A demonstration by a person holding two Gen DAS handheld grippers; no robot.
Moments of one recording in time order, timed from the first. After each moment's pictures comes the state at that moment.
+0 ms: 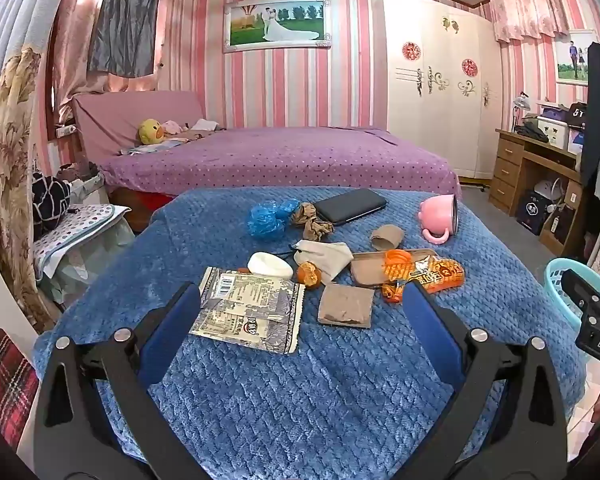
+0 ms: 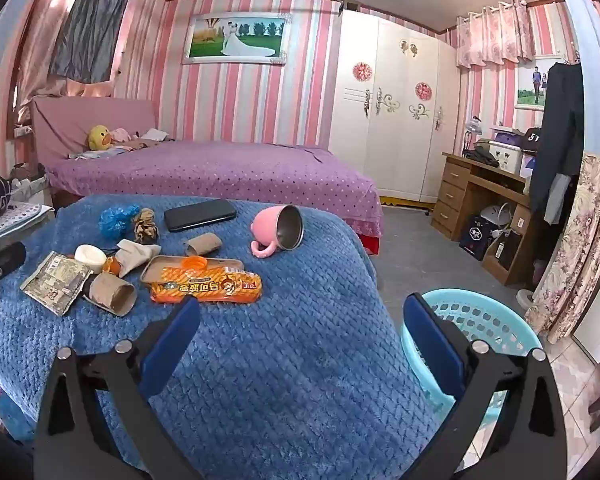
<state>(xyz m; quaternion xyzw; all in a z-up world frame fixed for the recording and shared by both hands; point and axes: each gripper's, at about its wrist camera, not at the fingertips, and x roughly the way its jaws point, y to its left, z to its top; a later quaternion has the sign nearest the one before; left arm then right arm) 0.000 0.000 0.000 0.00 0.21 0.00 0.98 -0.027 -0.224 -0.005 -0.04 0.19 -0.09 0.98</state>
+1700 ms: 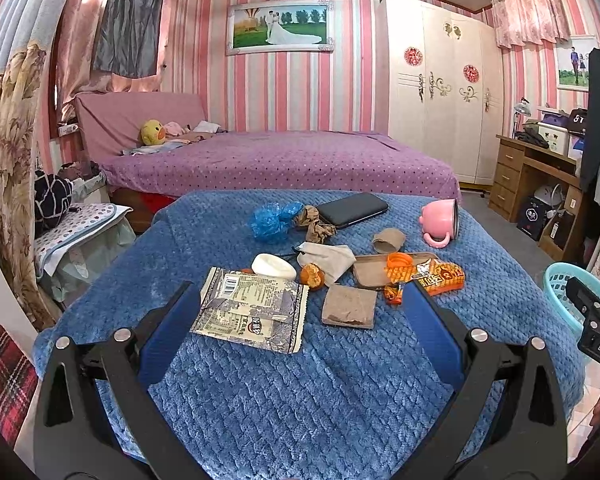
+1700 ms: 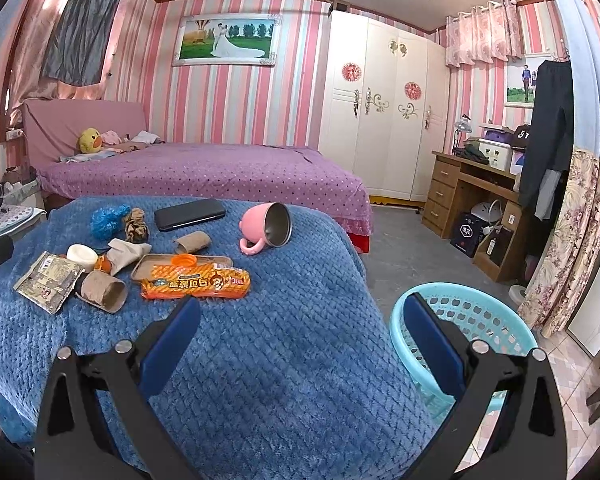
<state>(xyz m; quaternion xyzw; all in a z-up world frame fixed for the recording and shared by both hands) -0.008 0.004 0.002 0.00 0.20 0.01 0.98 -0.037 -0.231 -0.011 -0.03 0.19 -0.11 0.98</state>
